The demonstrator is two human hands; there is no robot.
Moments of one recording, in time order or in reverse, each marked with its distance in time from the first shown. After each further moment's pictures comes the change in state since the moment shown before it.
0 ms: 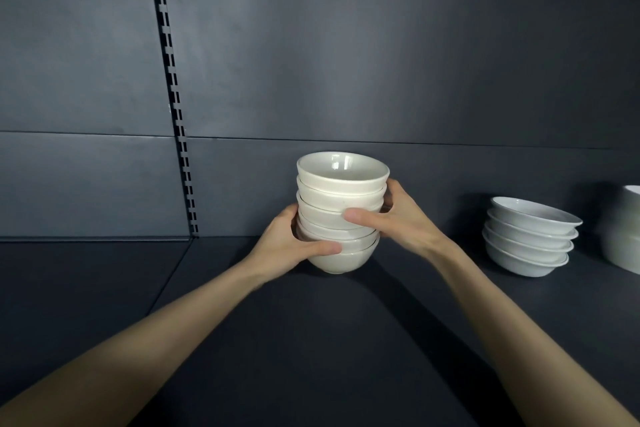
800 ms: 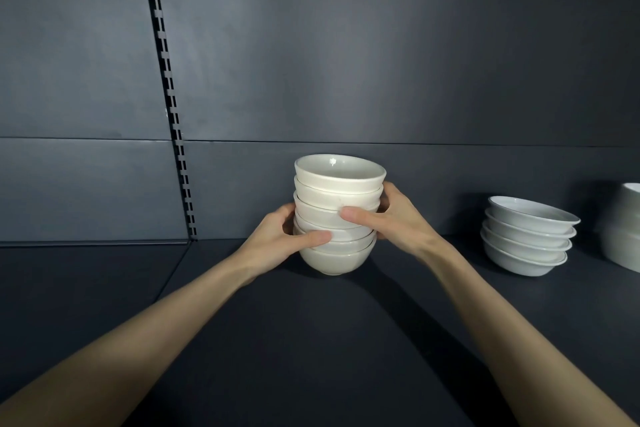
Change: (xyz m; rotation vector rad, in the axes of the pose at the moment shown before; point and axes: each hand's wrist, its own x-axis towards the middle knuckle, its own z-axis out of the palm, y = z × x) left_hand 0.004 0.003 -0.011 0.010 -0.053 -0.044; right_hand -0.001 -0.001 0.002 0.035 0.018 -0.002
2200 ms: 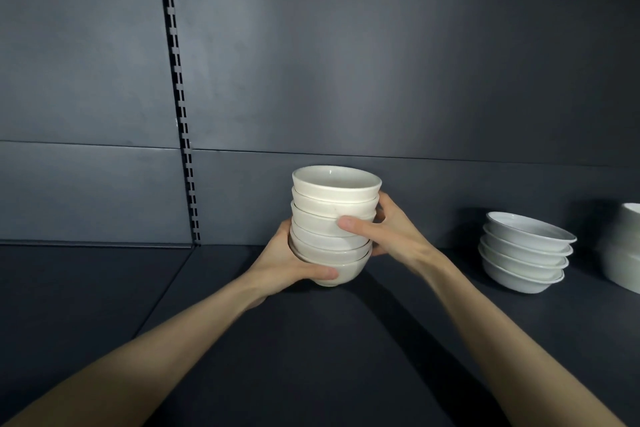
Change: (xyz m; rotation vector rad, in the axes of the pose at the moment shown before) left_hand -0.024 0.020 0.025 0.007 0.081 0.017; right_hand -0.005 -0.008 0.000 0.080 -0.069 0.008
